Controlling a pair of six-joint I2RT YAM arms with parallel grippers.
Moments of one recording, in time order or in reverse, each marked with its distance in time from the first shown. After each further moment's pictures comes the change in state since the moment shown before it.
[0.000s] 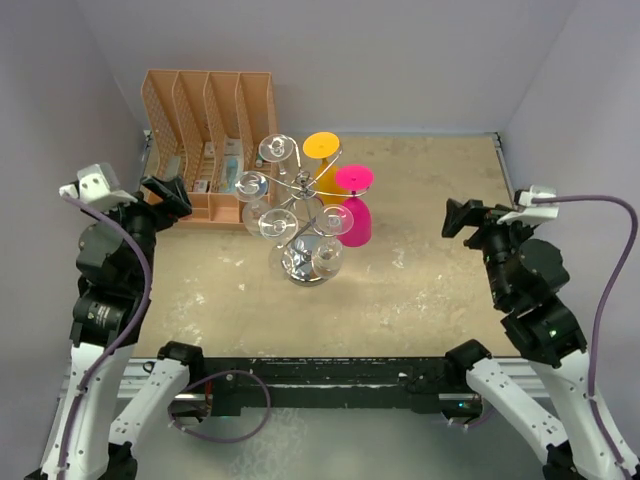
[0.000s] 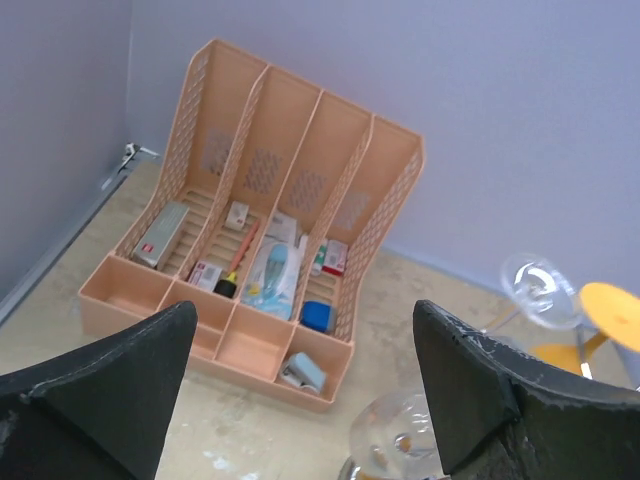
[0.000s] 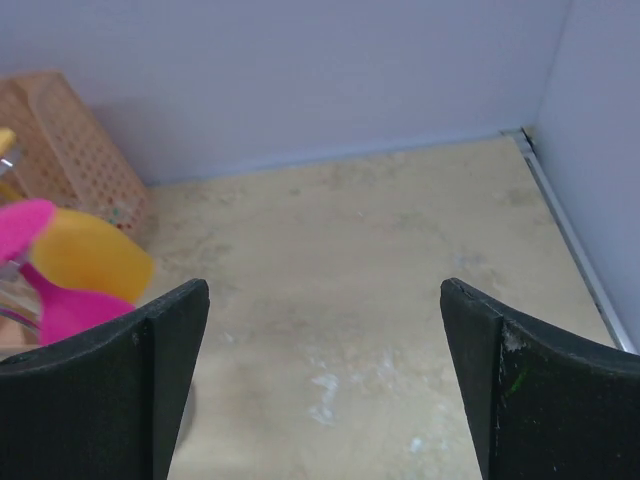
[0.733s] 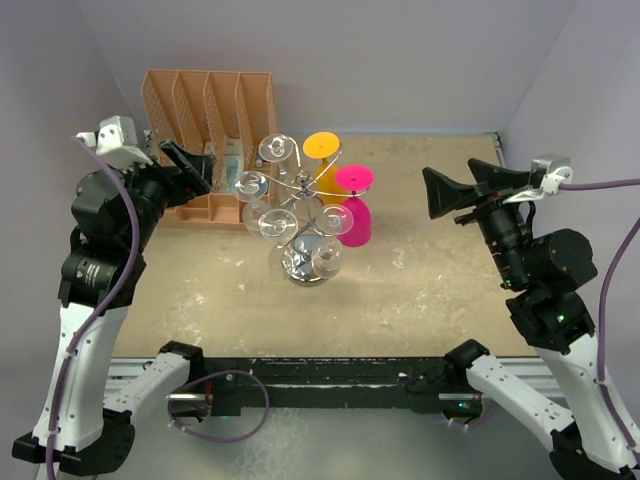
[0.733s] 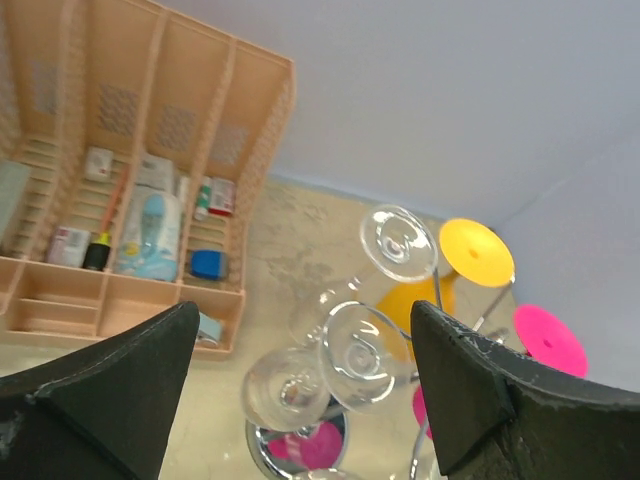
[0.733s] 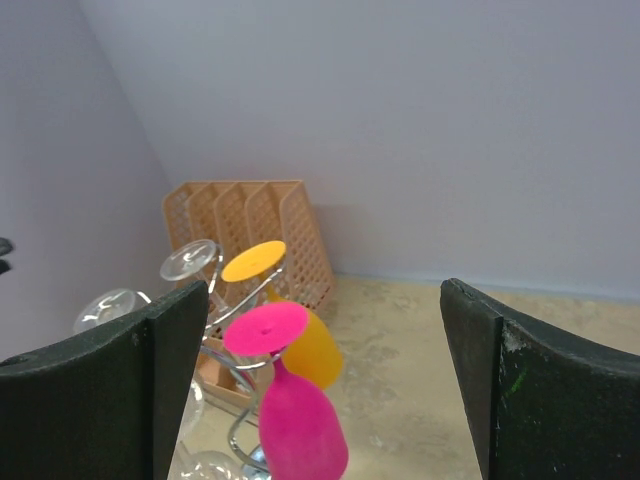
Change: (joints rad) left arm -0.029 0.256 0.365 -0.192 0.228 -0.102; right arm 0.079 0.143 0.209 0.266 -0.287 0.044
